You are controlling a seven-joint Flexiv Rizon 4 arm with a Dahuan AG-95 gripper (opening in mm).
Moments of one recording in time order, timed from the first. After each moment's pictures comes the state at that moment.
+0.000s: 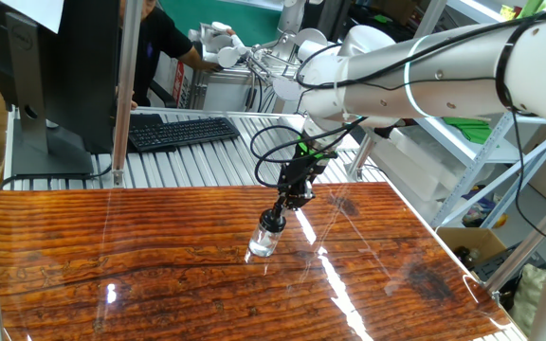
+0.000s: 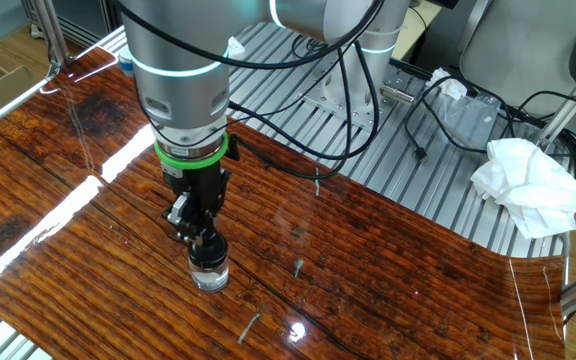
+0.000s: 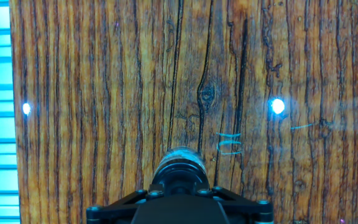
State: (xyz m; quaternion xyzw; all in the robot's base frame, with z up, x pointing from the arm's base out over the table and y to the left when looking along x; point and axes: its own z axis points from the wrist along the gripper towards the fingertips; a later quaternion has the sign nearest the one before) arm 0.630 -0.015 0.137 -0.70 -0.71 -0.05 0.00
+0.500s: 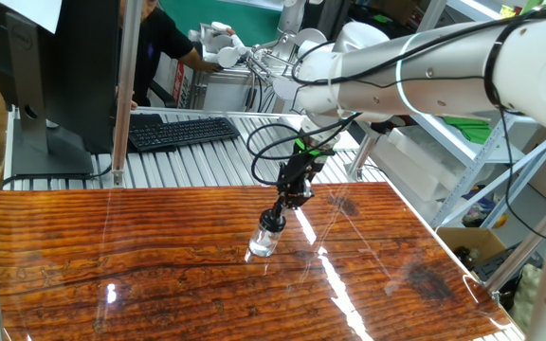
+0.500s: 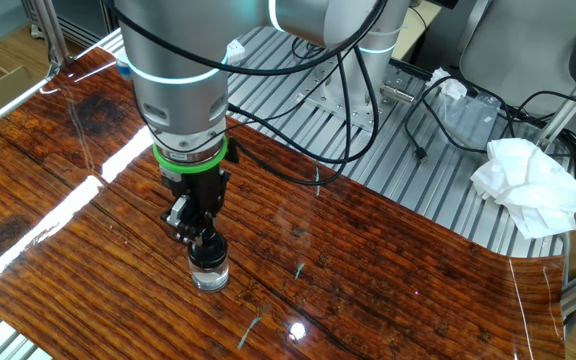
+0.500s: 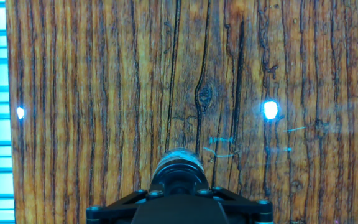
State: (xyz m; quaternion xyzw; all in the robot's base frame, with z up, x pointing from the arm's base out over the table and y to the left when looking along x) arm 0.631 -0.015 0.137 -0.70 -0.71 -0.03 0.01
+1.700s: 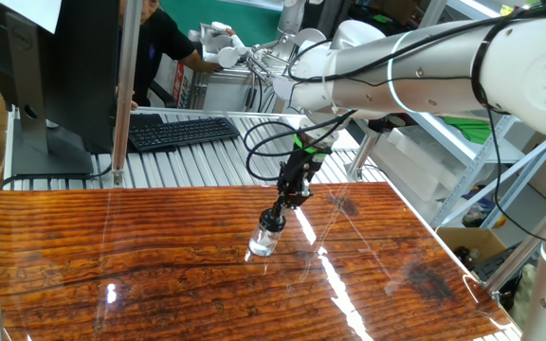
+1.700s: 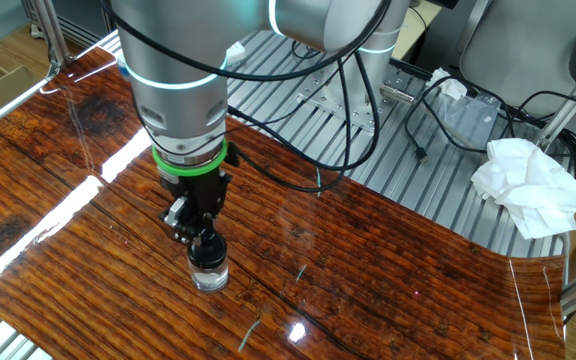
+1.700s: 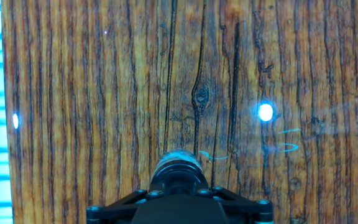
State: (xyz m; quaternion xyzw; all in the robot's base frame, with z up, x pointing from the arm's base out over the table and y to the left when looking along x) arm 0.631 -0.016 0.138 -0.73 -0.68 -0.03 0.01
